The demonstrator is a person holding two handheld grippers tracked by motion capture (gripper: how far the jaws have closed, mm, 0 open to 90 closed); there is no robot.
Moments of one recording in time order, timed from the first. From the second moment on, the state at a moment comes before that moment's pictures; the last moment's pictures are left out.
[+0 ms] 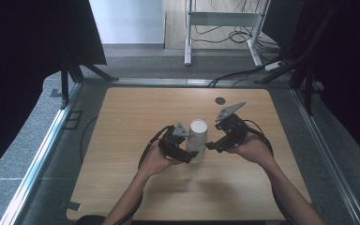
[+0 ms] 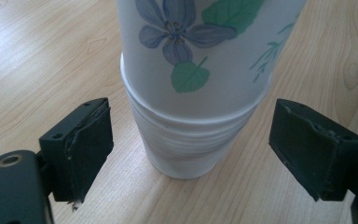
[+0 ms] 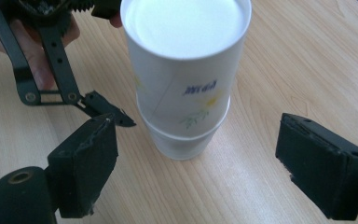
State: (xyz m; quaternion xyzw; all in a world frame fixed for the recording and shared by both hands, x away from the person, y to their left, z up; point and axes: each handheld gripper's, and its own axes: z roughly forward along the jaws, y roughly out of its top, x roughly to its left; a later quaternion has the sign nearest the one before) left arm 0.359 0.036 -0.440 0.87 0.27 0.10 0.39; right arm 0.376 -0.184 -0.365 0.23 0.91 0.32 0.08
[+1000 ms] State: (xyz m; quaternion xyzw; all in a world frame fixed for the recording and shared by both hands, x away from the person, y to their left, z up) left arm 0.362 0.027 -0.444 0.87 0.27 0.11 0.40; right arm 0.403 -0.141 -0.340 0.20 0.94 0.26 0.05
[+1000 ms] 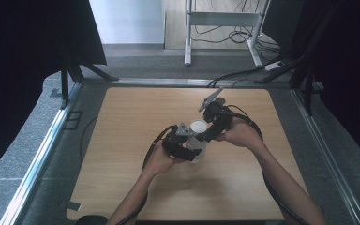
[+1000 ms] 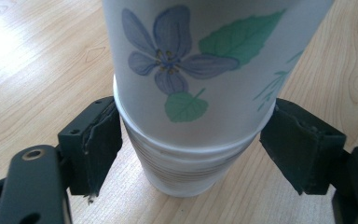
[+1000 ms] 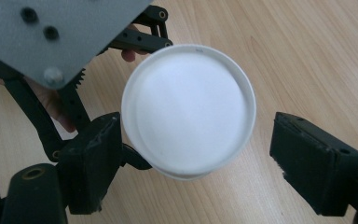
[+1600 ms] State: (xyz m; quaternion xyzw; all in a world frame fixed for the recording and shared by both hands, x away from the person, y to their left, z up) left arm 0.360 0.027 -0.443 0.87 0.27 0.11 0.40; right arm 0.412 -0.122 -0.332 0.17 0.96 0.20 0.03
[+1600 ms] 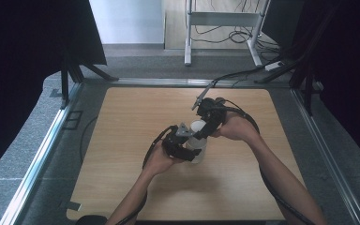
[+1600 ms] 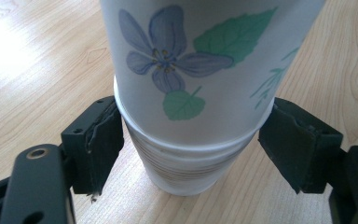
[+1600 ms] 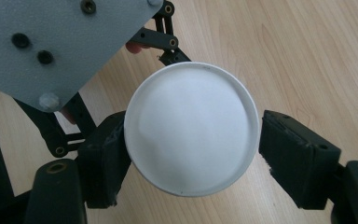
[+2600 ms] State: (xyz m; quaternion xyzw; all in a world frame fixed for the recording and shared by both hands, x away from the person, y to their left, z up) left arm 0.359 0.030 -0.442 0.87 0.26 0.11 0.40; right arm 0.419 -0.100 -0.303 0.13 0.98 0.11 0.02
